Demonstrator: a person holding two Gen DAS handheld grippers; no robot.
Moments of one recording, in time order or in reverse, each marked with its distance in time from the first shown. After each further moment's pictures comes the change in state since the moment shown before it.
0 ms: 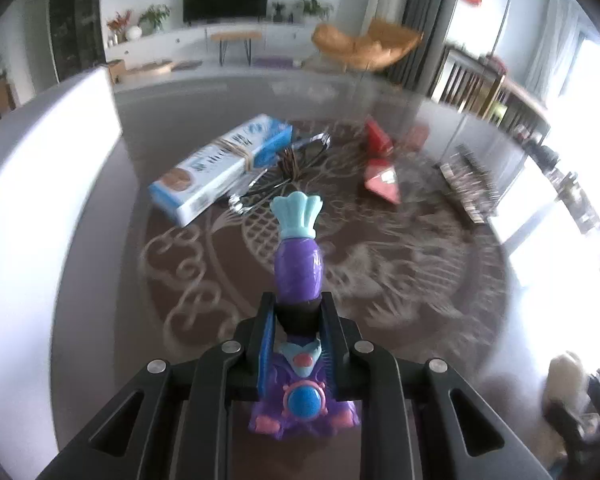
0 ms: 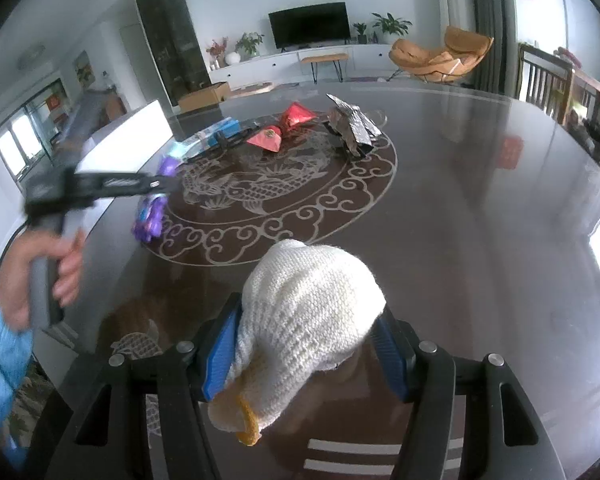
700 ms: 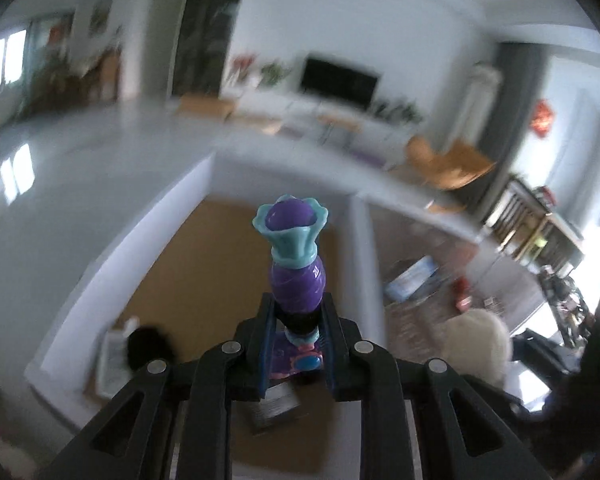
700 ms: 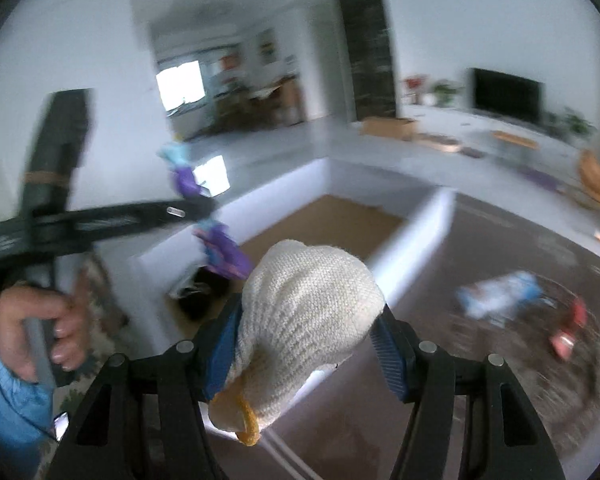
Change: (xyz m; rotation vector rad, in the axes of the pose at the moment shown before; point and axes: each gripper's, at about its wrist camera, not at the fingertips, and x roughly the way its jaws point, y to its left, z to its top) left arm -0.246 0.241 -0.035 -0.329 -0.212 0.172; right arm -0.008 0.333 0.106 -0.476 -0.089 0.491
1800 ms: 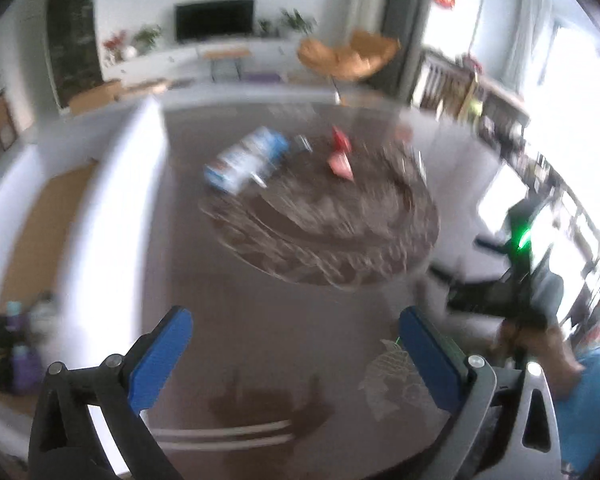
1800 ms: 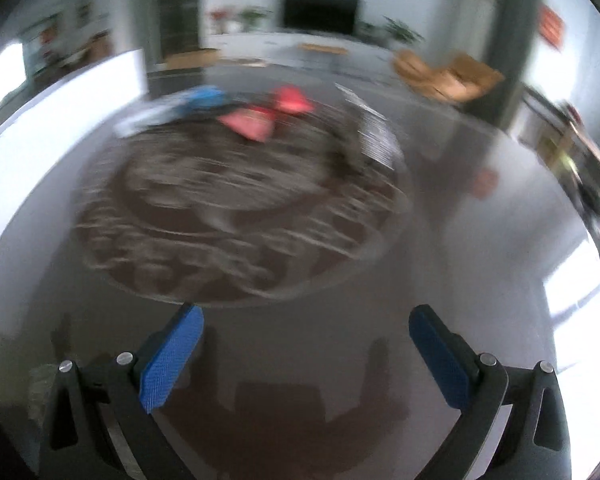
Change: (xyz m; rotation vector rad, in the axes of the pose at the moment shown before) left arm 0.080 -0.246 -0.126 0.419 0.246 -0.162; right arm -0.083 -0.261 -0.209 0.344 0.245 -0.664
